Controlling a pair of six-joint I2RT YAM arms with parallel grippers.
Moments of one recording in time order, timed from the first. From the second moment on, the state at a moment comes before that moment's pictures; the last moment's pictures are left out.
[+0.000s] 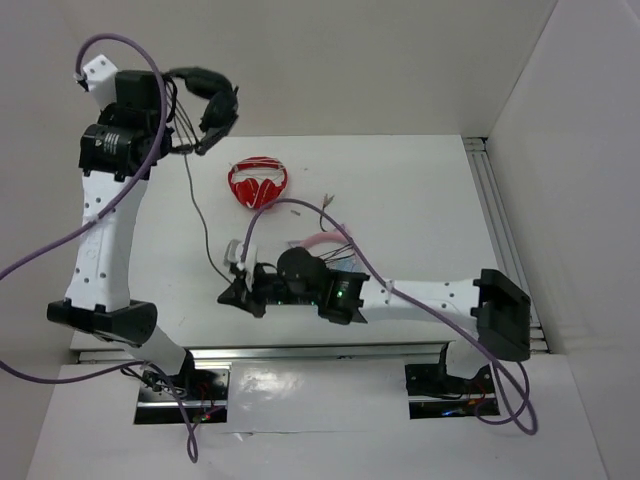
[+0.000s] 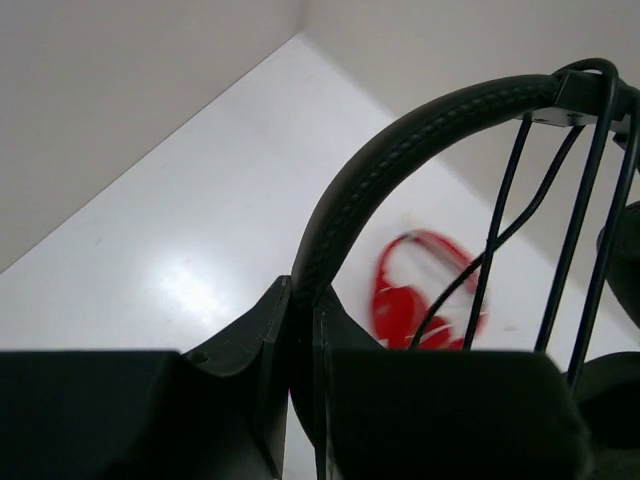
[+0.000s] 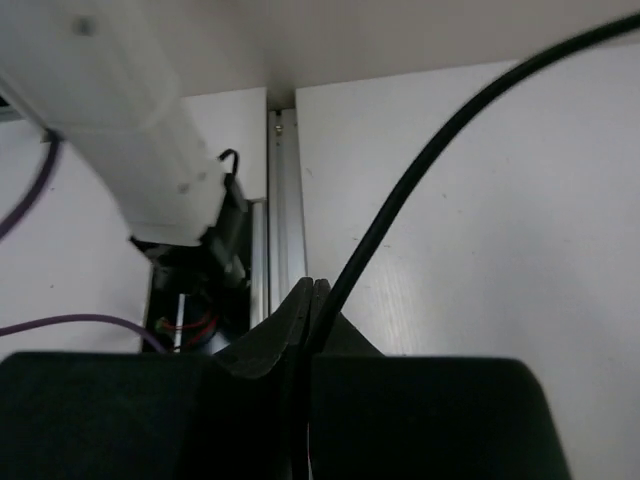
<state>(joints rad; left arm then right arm) -0.19 1.57 2.24 -1.13 -0.72 -0.64 1.21 1.58 1.11 0.35 -0.26 0.06</state>
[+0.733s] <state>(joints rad) -0.37 1.24 1.24 -0.98 -0.33 -0.32 1.15 1.38 1.35 -0.12 0.60 -0.44</state>
